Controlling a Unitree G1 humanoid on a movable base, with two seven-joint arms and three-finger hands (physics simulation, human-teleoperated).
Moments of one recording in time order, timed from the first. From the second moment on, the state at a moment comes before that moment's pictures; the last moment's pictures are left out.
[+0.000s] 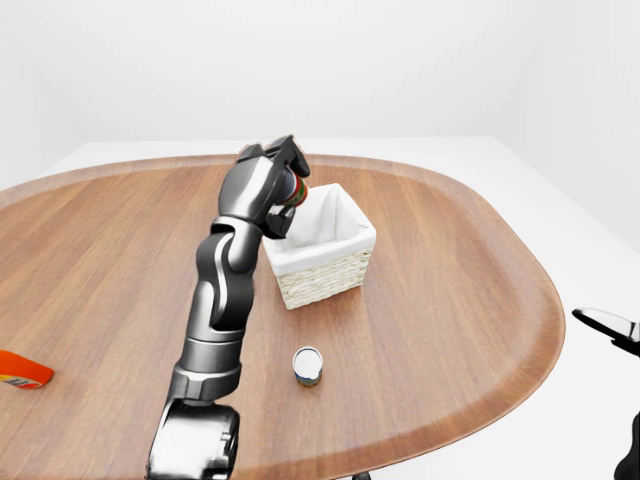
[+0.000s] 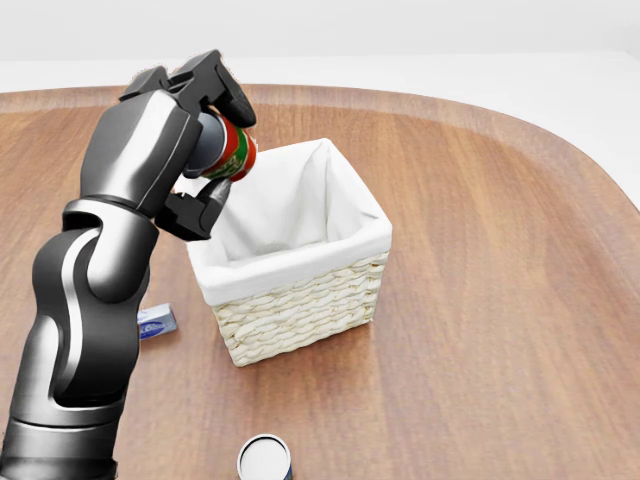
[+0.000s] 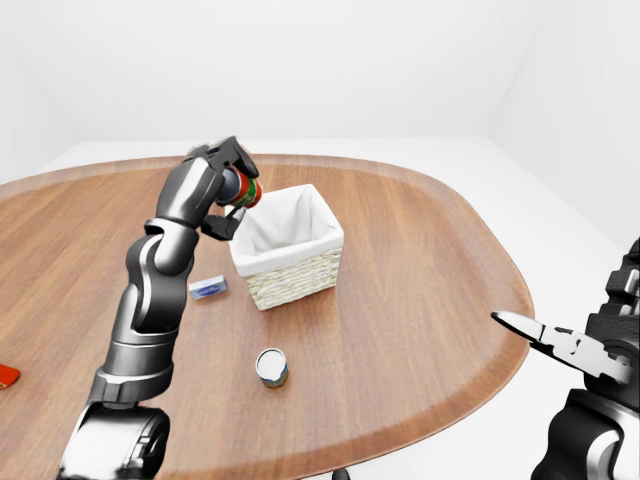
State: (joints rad) left arm -0.59 0.10 0.00 -0.06 0.92 0.09 -0.24; right arm 0.13 -0.10 -0.75 -0.69 0.47 0.09 0.00
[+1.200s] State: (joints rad) left arm -1.39 0.10 -0.01 1.36 1.06 0.09 -0.03; right arm 0.13 -0.10 -0.74 -0.69 0.48 0.09 0.00
